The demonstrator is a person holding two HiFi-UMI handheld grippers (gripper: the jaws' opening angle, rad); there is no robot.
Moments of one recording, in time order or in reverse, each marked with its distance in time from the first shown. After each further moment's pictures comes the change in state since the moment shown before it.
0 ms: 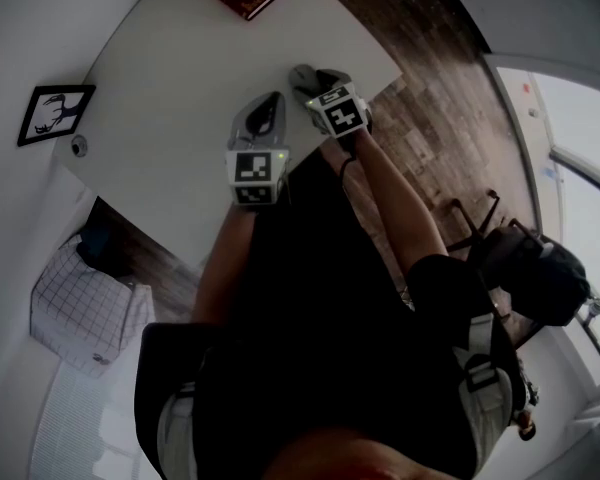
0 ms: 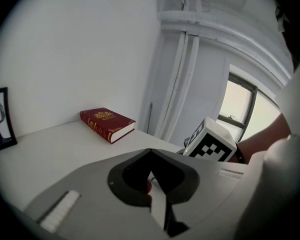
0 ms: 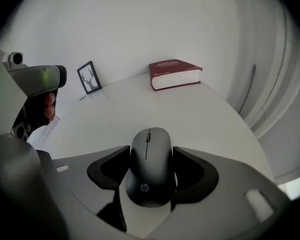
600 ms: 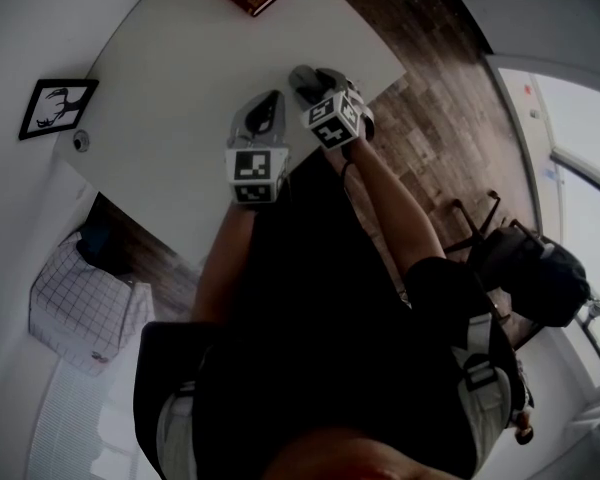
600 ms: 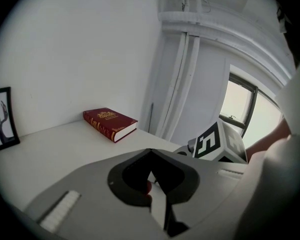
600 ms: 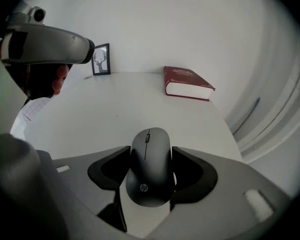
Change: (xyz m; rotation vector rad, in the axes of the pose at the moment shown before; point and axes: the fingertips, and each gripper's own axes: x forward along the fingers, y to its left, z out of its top) left arm -0.009 0.009 -0.004 -0.002 -0.001 0.009; right arm -0.001 0.018 0.000 -0.274 0.005 -0.118
